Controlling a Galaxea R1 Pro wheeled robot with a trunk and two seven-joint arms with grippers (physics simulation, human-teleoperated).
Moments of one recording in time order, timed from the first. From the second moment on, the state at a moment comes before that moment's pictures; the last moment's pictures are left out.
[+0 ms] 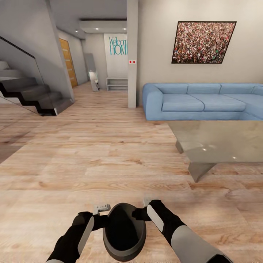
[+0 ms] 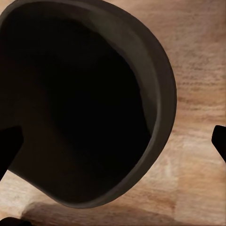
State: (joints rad) left arm -0.42 -0.11 -0.01 -0.92 0.14 0.76 0.05; right arm -0.69 0.17 0.38 -0.49 -0.52 0.63 -0.17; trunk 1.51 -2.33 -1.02
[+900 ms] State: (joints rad) left arm -0.42 -0.12 -0.01 -0.91 0.14 0.74 0.05; right arm -0.69 0.17 0.42 -0.48 -0.52 0.58 -0.17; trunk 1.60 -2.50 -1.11
